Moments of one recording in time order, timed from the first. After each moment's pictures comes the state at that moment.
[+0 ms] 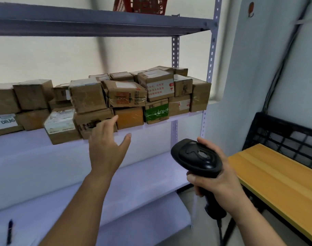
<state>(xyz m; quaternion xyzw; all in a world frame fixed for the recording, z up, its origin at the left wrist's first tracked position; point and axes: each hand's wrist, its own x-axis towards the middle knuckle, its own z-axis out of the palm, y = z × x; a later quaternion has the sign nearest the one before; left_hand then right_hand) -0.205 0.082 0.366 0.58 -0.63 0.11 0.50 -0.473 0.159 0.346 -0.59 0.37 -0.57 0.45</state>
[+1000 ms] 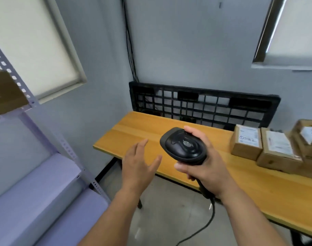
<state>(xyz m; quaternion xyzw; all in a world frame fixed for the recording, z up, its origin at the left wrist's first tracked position) -0.715 0.209 0.247 0.38 -0.84 -0.19 0.33 -0.850 0.357 0.289 -0.48 0.57 -0.62 0.24</state>
